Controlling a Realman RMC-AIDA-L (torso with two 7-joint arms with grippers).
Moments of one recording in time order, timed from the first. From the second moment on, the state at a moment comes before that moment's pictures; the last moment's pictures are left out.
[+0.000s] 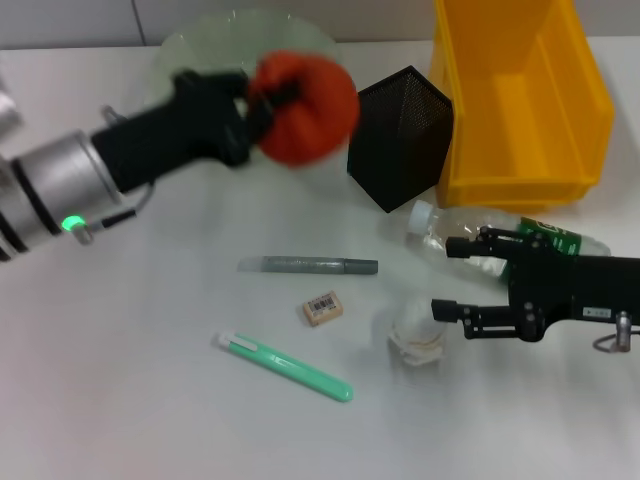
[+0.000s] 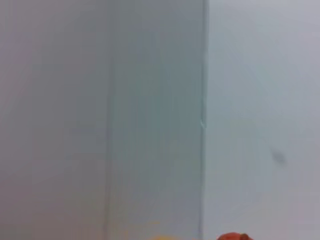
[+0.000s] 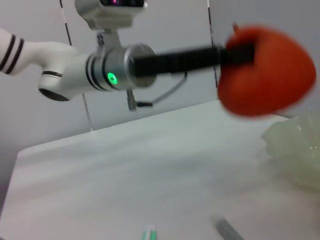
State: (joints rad) left arm -0.52 -2.07 1.11 0.45 1.21 1.38 -0.97; right arm 0.45 2.08 -0.68 -0.56 -2.02 -1.63 1.09
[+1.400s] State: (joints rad) left arm -0.79 -2.08 1.12 0.28 1.03 0.72 -0.95; right arm 0.49 2.08 -0.68 -0.55 -1.97 -1.57 1.09
